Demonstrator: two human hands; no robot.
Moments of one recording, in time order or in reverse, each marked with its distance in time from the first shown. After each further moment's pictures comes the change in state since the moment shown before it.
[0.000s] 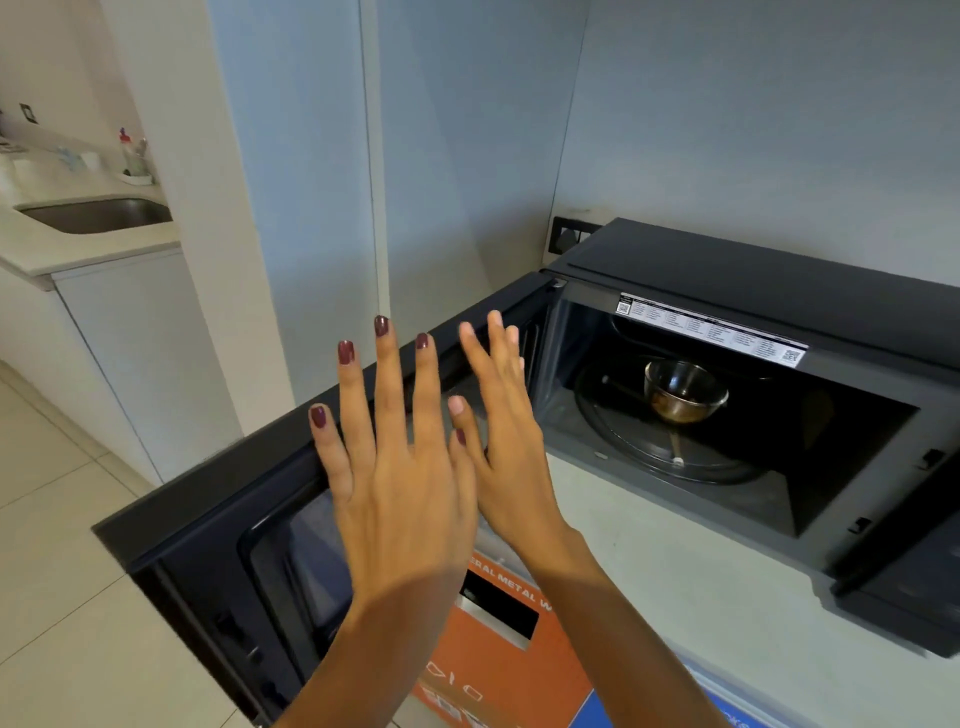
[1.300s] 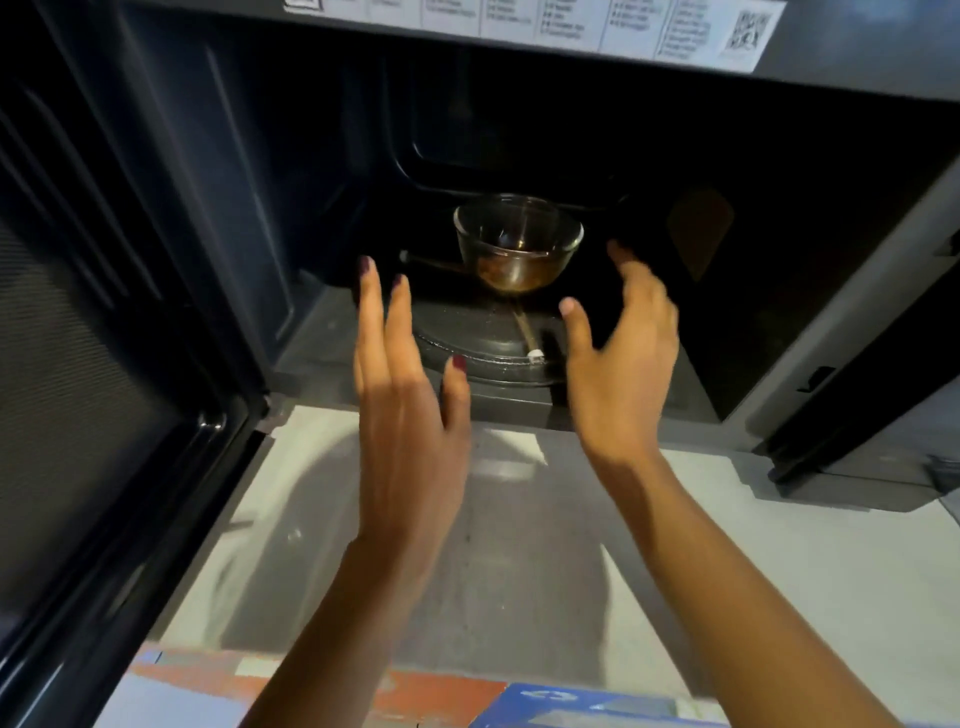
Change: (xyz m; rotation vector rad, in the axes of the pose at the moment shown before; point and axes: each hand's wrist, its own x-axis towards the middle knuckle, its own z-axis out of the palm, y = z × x) left_hand -0.047 0.153 0.263 -0.943 -0.388 0.173; right_hand -0.040 0.253 -0.134 -0.604 0.699 0.591
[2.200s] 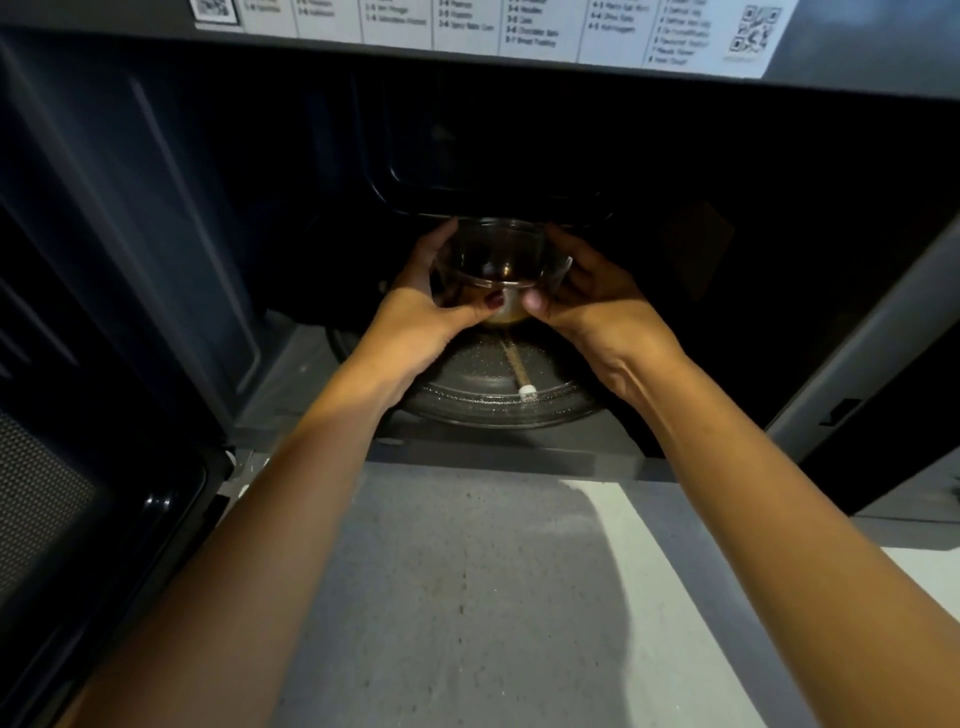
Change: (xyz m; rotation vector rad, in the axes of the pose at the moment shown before) left_hand 0.116 -0.024 0.046 -0.630 -0.496 -0.243; right_hand 0.079 0.017 0.022 0.736 -0.609 0.295
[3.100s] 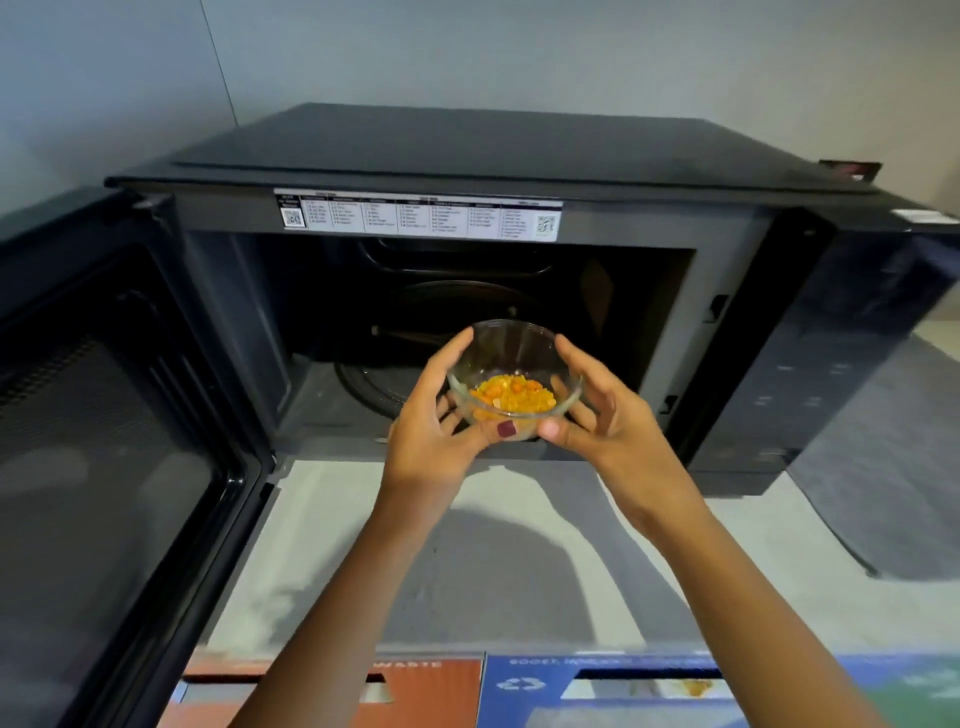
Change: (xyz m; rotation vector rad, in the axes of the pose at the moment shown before) left_hand -0.125 0.057 0.045 -0.173 0.027 0.047; right_hand -0.150 -0.037 -0.033 -0.002 -0.036 -0.061
